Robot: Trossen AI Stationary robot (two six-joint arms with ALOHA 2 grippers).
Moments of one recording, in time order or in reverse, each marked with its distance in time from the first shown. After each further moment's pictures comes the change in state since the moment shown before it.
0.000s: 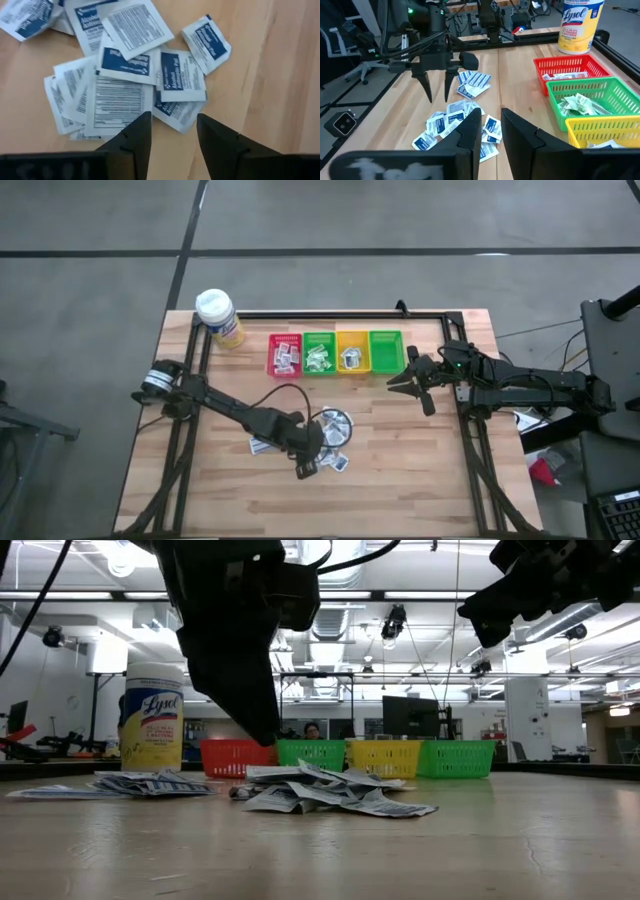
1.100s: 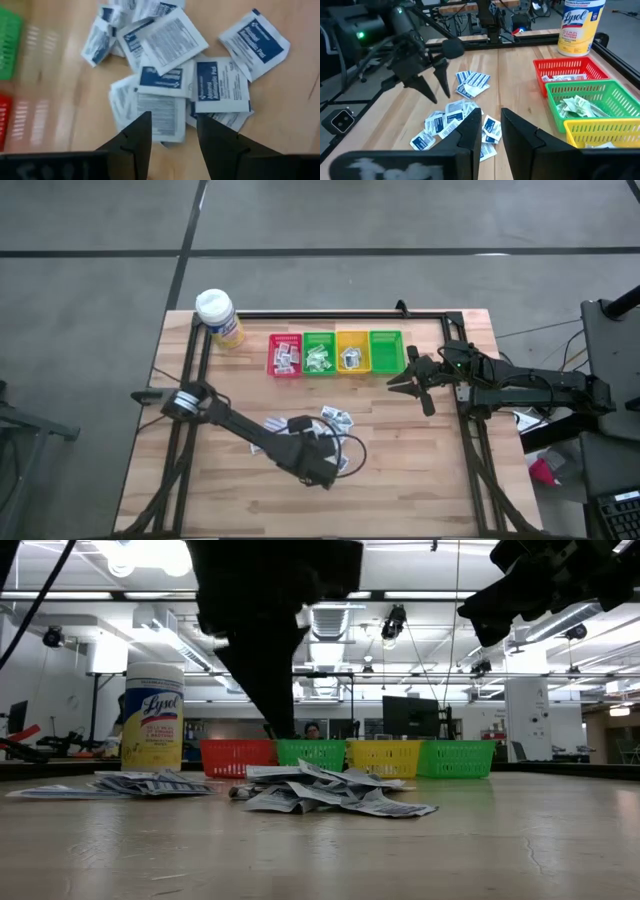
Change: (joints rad) left arm -0.110 0.287 0.468 -0.535 -0.354 0.006; right arm 0.000 0.001 0.000 0.001 0.000 -0.020
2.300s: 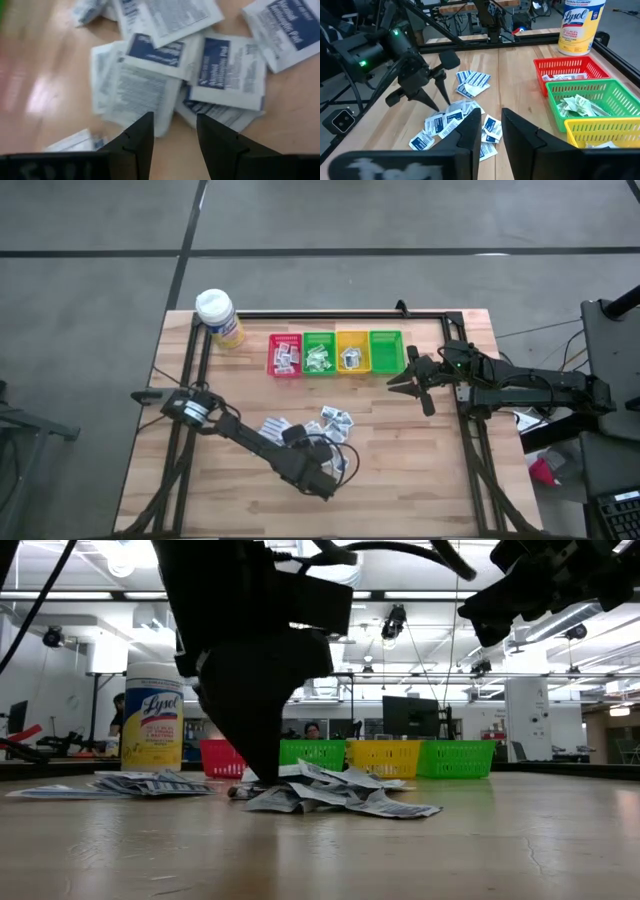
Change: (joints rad) left arm -0.040 0.090 0.020 -0.038 -0.046 -0.255; right arm 0.000 -0.001 0.000 -0.003 -0.001 0.003
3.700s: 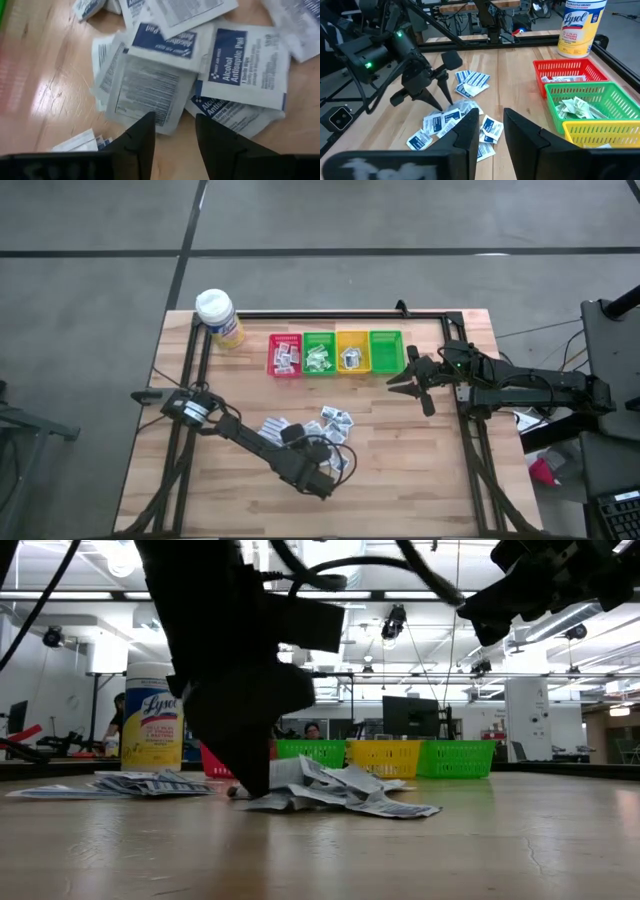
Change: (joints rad) left arm -0.005 0.001 -0.051 0.028 -0.020 0.018; right arm 0.000 0.001 0.000 0.002 0.001 -0.022
